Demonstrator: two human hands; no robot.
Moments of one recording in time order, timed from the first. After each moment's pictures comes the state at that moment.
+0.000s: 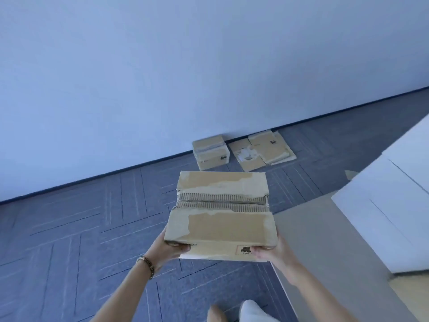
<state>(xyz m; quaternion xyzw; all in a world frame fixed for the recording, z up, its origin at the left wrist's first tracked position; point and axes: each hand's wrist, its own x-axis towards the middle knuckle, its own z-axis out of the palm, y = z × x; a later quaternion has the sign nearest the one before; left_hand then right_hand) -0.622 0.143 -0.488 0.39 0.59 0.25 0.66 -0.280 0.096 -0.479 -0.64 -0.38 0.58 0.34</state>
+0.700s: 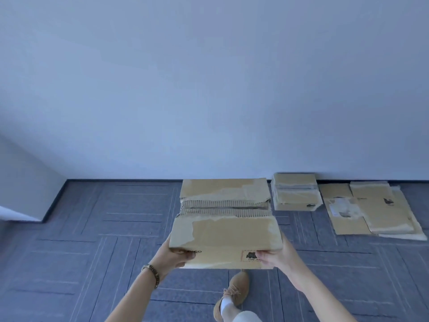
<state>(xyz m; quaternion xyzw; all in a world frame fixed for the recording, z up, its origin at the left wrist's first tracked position) -0.900 0.405 -0.507 0.22 0.69 0.34 0.60 -0.571 0.505 -0.520 -0.54 -0.45 0.69 0.20</state>
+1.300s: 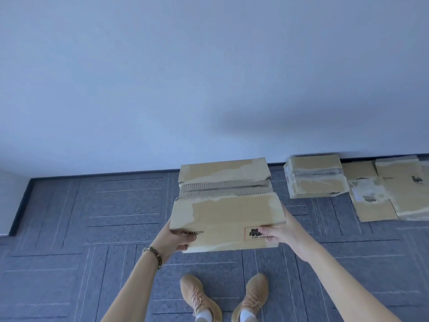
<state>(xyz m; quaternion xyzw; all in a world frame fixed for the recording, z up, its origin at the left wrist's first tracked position) -1.058 0.625 -0.643 0.18 0.69 0.28 0.64 -0.723 0.721 -0.634 -0.56 -0.42 0.70 0.13</state>
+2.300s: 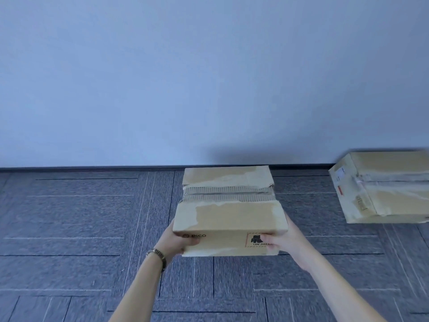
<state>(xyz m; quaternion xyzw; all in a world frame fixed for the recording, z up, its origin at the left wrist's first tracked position) -1.121 0.737 -1.125 0.19 0.68 0.34 0.62 -0.796 0.828 -1.122 -0.57 -0.44 0.67 0.16</state>
